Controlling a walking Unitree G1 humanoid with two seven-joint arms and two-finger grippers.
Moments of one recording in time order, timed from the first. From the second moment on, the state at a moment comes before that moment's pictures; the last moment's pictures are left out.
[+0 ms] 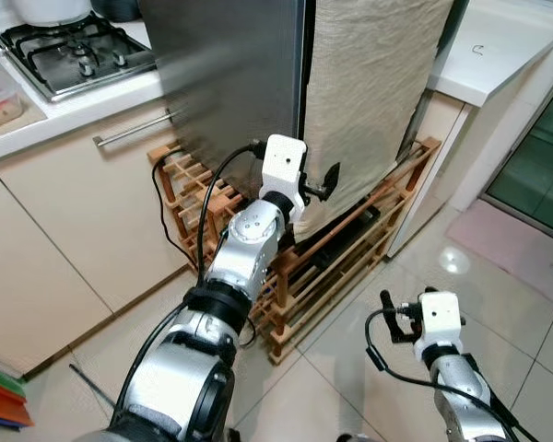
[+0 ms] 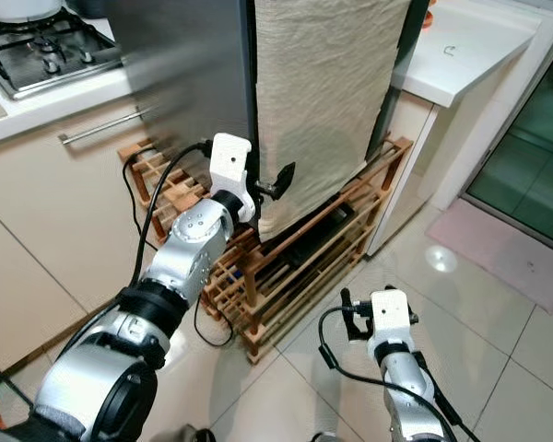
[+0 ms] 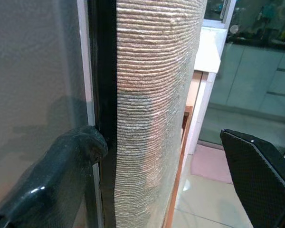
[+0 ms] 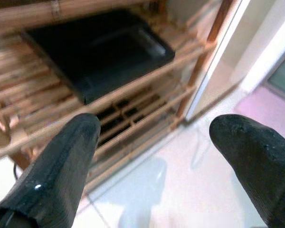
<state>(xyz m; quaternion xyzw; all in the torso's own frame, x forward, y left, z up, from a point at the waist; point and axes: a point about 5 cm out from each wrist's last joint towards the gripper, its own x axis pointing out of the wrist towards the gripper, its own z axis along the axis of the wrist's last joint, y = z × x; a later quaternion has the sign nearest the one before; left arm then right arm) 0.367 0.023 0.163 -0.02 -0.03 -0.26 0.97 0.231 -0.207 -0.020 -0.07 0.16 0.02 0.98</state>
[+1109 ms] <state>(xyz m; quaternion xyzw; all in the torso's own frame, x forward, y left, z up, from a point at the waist) 0.345 -0.012 0.179 -0.06 0.00 -0.44 0.90 0.227 -0.207 -0.028 -0.07 0.17 0.02 0.98</state>
